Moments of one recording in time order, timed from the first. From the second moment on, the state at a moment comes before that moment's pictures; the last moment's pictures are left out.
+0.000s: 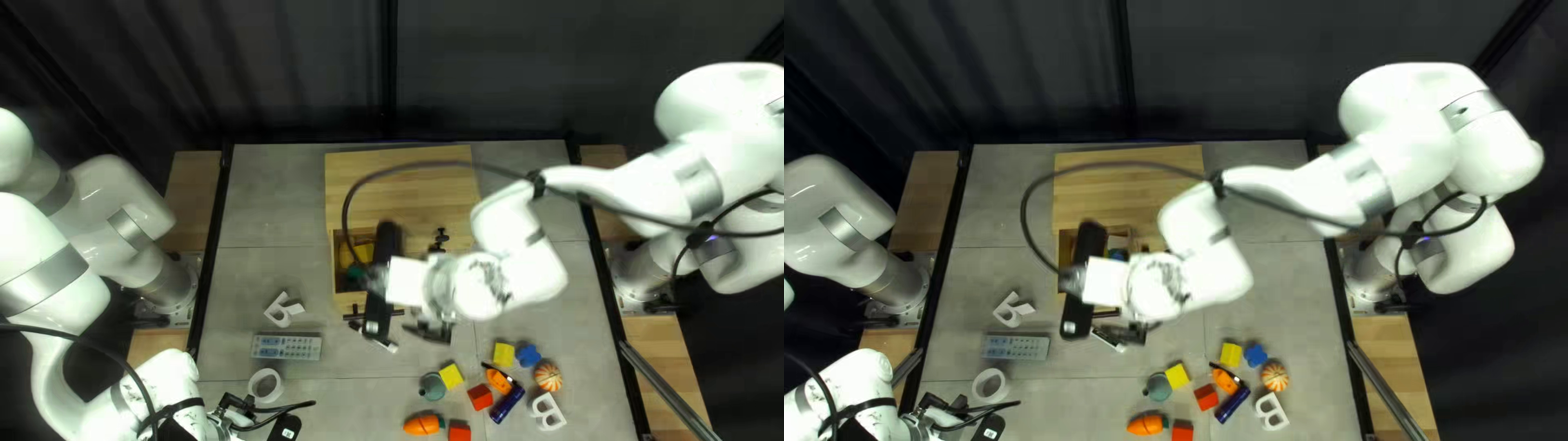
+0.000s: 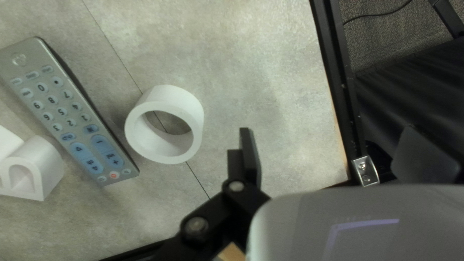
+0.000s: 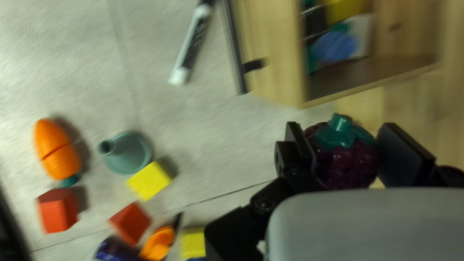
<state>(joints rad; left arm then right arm) -0.84 -0.06 -0.14 0.72 -0.07 0.78 -0.51 0.14 0.11 0.06 1.25 -0.49 0.97 0.54</state>
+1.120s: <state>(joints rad) -0.84 -0.06 -0.14 0.72 -0.07 0.78 -0.51 0.31 0.29 0.14 1.40 -0.46 1.13 0.80</state>
